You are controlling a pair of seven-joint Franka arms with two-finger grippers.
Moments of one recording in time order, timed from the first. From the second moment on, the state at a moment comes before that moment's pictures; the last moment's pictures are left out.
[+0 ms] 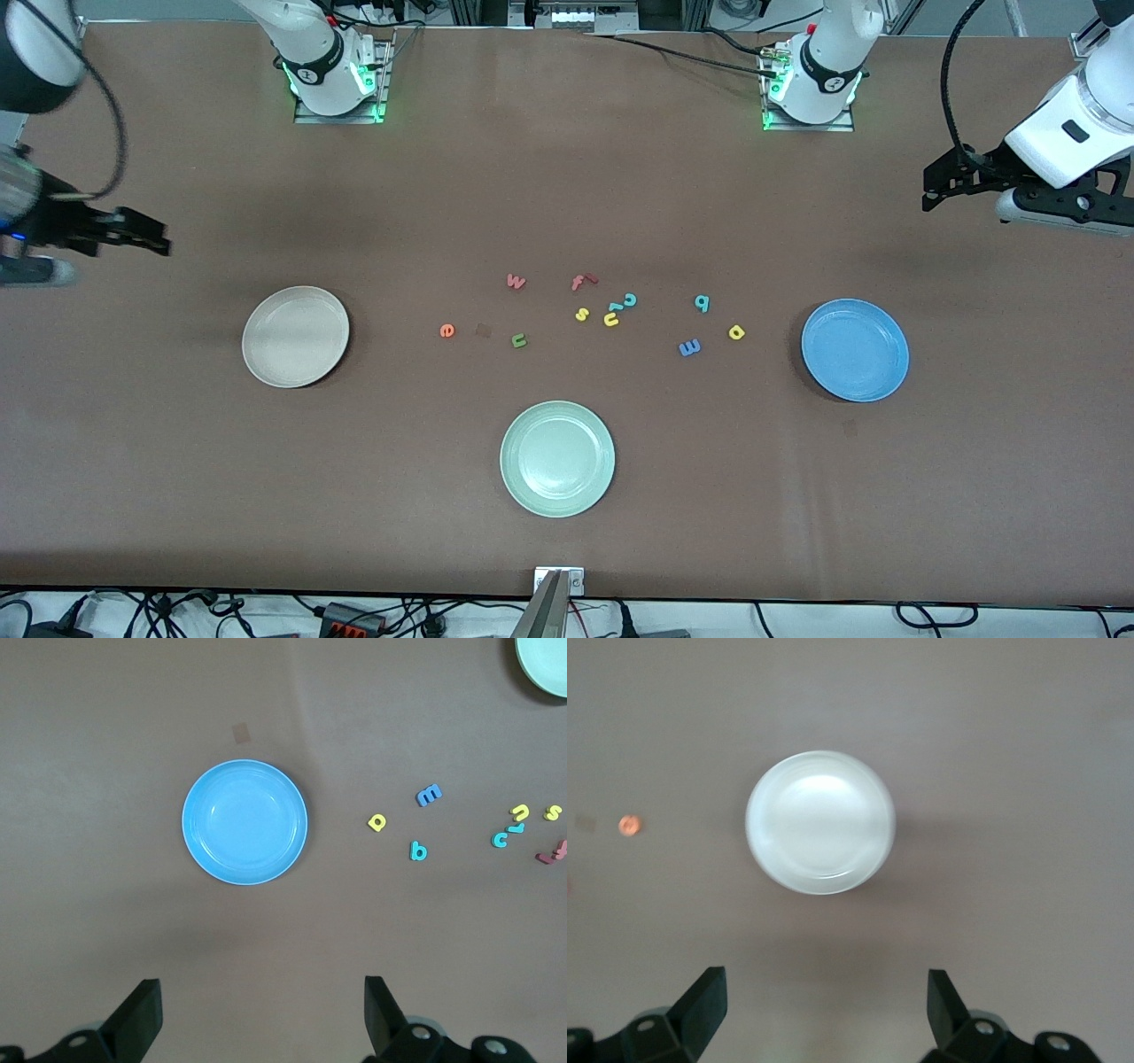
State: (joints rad) left arm 0.00 -0.08 -0.06 -1.73 -0.01 1.61 0.09; right arm 0.11 0.11 -0.10 -1.68 -0.01 1.67 -0.08
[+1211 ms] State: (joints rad) left arm -0.31 0.43 -0.07 -1.69 -0.01 1.98 0.42; right arm 0.55 0.62 -0.10 -1.69 0.08 2.13 0.32
